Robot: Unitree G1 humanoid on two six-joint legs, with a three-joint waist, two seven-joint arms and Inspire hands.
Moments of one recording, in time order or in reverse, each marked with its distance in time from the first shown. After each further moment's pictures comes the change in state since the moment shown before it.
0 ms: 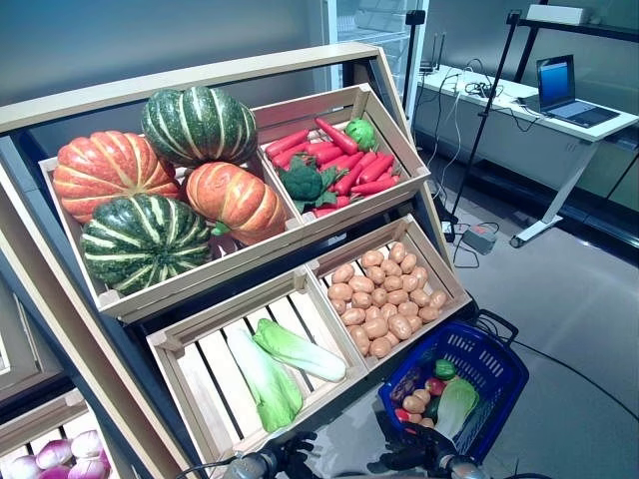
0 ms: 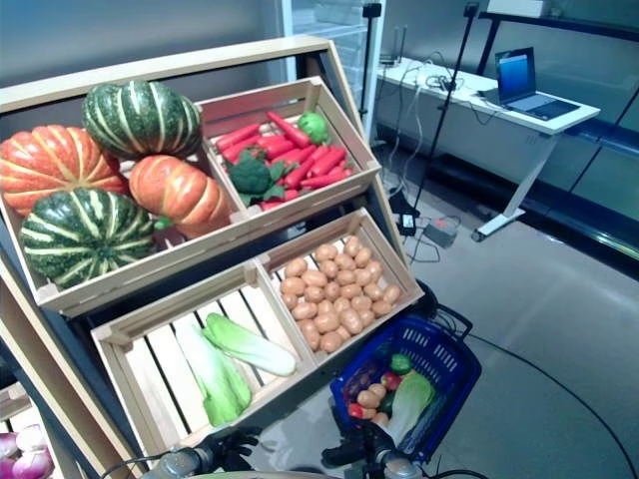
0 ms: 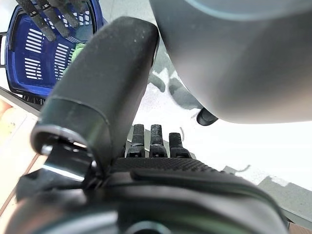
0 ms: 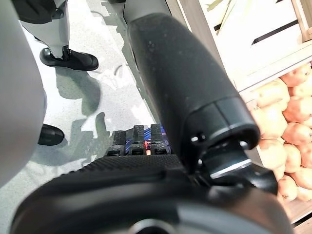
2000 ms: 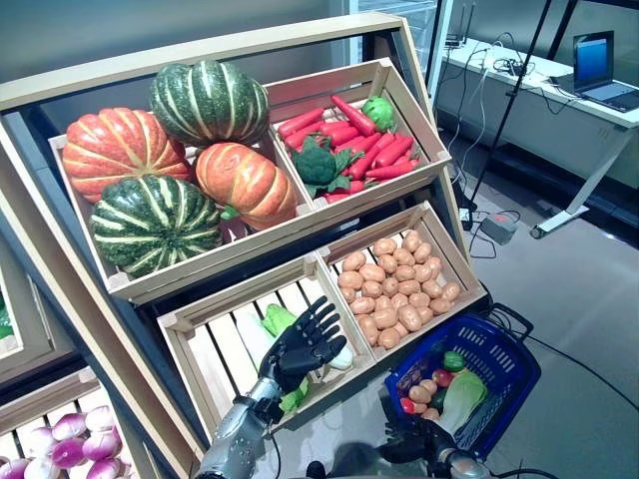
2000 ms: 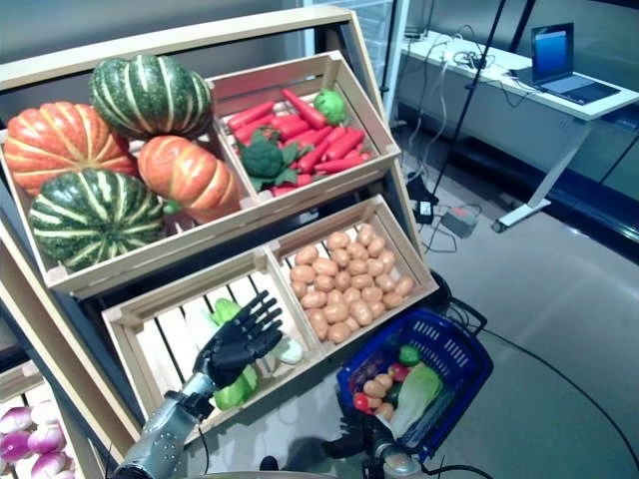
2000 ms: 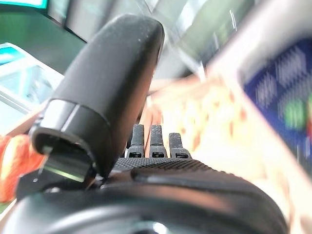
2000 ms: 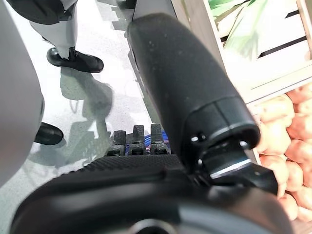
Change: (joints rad) left arm 0.067 0.025 0.241 -0.547 -0.647 -0.230 -0.084; right arm 0.022 -0.009 -0.018 -0.089 -0.034 0.011 -0.023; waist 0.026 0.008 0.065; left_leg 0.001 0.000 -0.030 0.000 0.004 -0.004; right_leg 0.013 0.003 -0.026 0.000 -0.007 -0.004
